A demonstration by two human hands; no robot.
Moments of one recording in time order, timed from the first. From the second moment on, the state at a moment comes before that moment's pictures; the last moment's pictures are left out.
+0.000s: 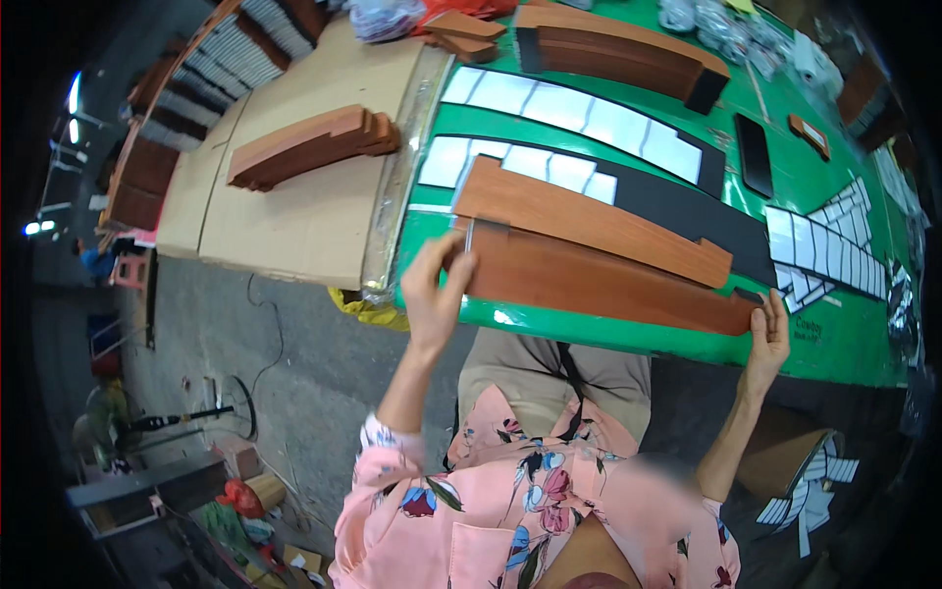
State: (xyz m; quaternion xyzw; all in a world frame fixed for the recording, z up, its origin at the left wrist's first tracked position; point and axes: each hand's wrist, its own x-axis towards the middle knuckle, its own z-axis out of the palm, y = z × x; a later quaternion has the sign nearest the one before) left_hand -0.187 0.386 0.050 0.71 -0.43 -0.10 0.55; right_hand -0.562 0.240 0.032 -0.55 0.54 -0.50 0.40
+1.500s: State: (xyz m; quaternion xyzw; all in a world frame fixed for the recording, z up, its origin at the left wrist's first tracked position) left_hand -0.281 0.364 0.077 0.53 -0.85 0.03 -0.02; right_hand -0.381 0.123 0.069 -0.94 0.28 -0.11 0.16
